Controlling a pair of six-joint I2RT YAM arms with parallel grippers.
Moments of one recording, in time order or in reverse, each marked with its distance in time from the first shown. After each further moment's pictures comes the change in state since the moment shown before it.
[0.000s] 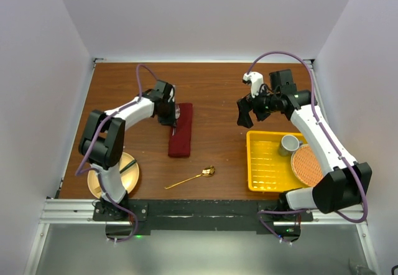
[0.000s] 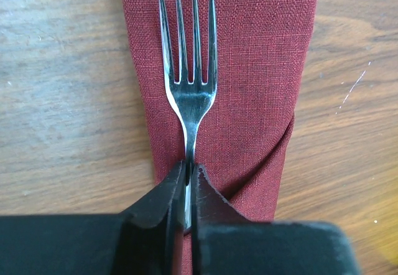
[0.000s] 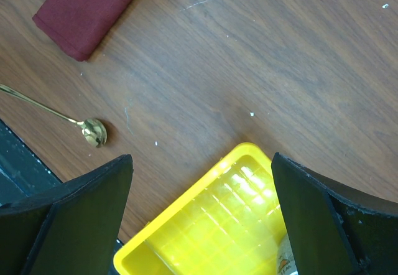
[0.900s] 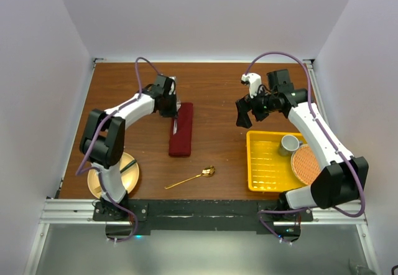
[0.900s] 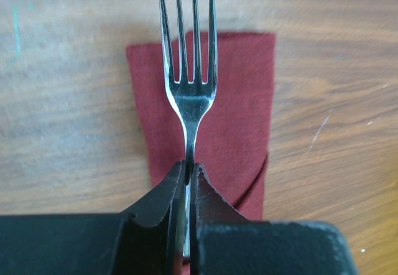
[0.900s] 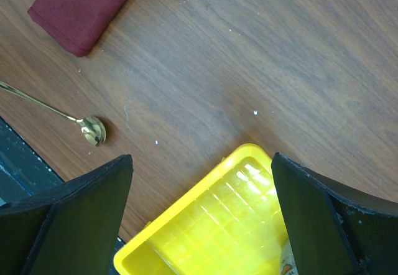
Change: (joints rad) left arm 0.001 0.015 0.077 0.060 -0.047 0.016; right arm 0.000 0.040 0.000 -0.001 -0.008 0.000
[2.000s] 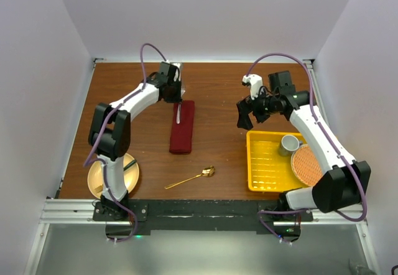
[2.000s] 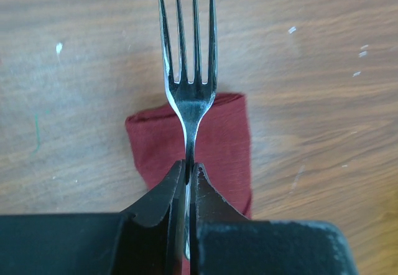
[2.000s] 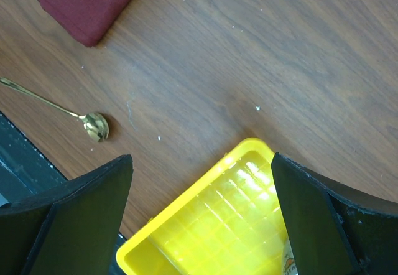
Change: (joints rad) left arm 0.001 0.122 0.236 -0.016 -0.010 0.079; right arm 0.000 -0.036 -0.020 -0.007 0.000 0.000
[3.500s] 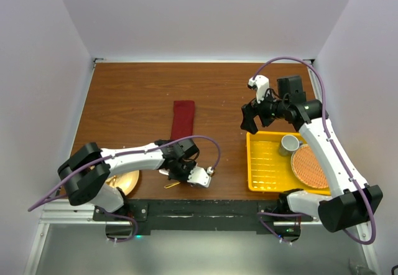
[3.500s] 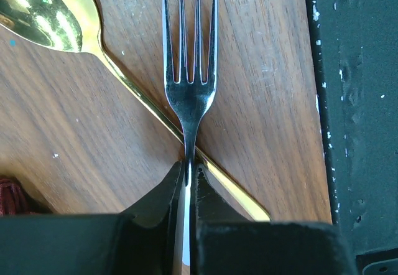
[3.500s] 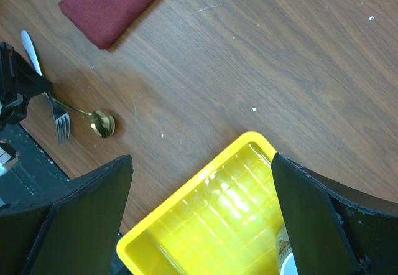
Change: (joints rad) left arm -0.606 -0.501 -0.768 -0.180 0.215 1.196; right arm 0.003 -0.158 -0.028 -0.017 -0.001 -0.026
